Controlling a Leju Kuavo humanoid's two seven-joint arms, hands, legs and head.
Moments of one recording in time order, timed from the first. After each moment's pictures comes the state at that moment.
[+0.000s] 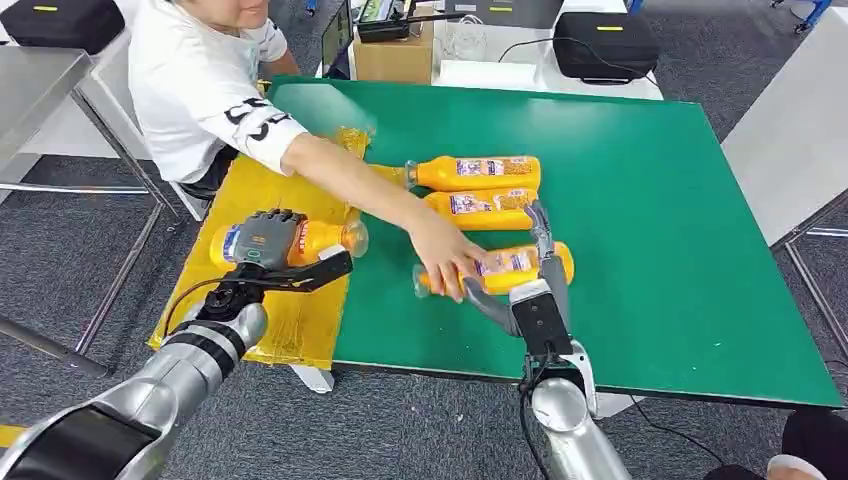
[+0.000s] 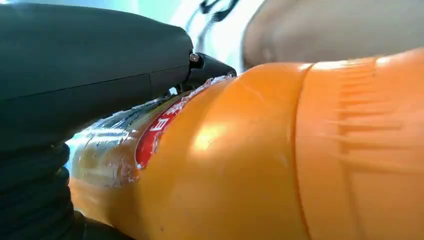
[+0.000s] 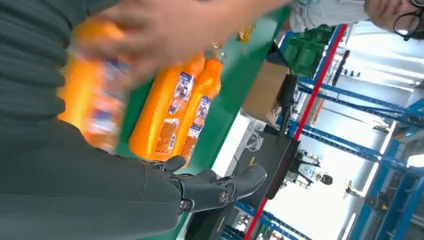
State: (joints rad) left arm -0.69 0.06 -0.47 -0.50 -1.12 0.48 0.02; right arm -0.20 0.08 0.41 -1.39 0.39 -0.34 -0.29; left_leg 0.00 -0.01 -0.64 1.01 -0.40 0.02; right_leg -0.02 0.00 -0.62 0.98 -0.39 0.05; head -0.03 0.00
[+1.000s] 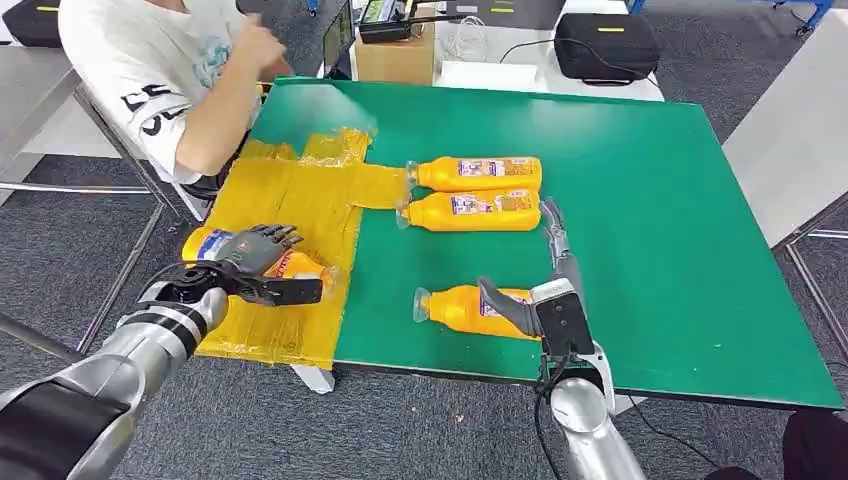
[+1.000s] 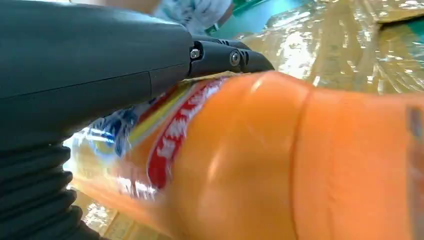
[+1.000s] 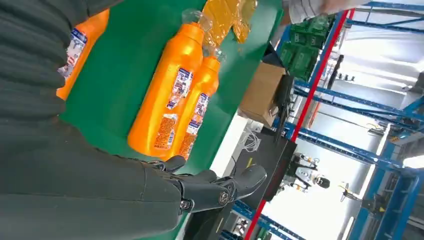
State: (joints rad) left arm -0.78 0.16 -0.51 -0.38 -1.15 0.10 -0.23; right arm -0.19 0.04 0.38 -1.43 0.36 -0.28 -0.29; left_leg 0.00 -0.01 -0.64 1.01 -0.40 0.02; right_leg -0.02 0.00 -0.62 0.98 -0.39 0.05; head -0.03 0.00
